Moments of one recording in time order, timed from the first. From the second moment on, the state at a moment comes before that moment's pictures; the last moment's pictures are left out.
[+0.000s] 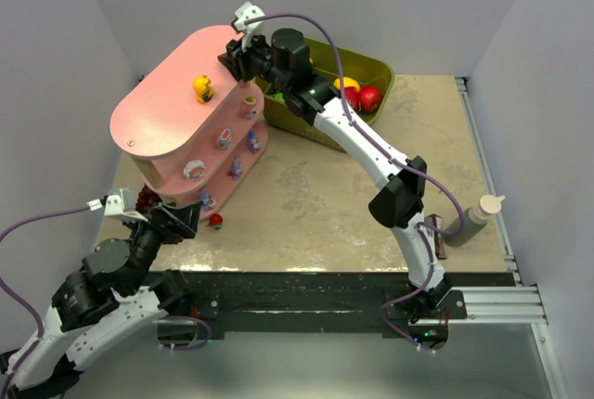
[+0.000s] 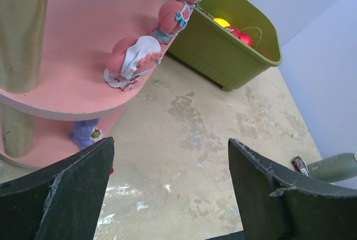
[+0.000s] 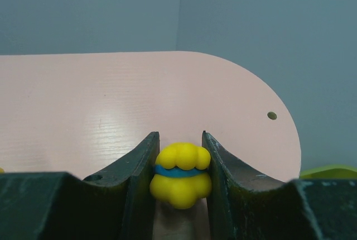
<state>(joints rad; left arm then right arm) -0.93 0.07 0.70 -0.75 -0.68 -0.63 0.76 2.24 2.44 -0.15 -0.14 -0.08</state>
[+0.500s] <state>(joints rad) -0.93 0.07 0.70 -0.75 -0.68 -0.63 0.76 2.24 2.44 -0.15 -0.14 -0.08</state>
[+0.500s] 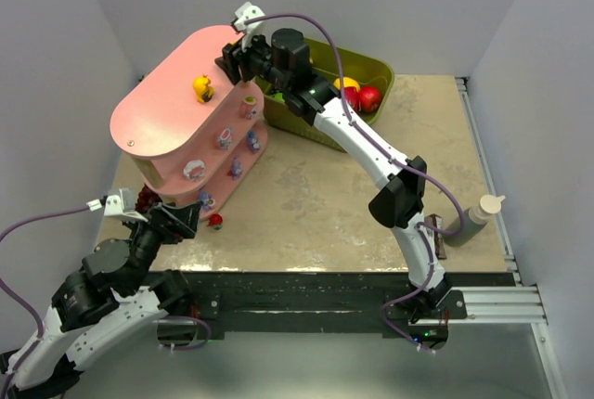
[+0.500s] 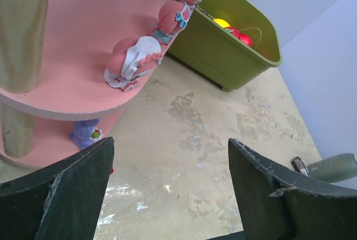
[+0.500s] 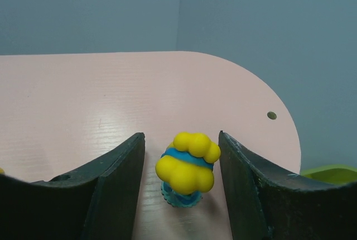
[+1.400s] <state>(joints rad) -0.93 0.07 0.70 -0.75 -0.68 -0.63 0.76 2.23 2.44 -0.11 -0.10 -0.08</state>
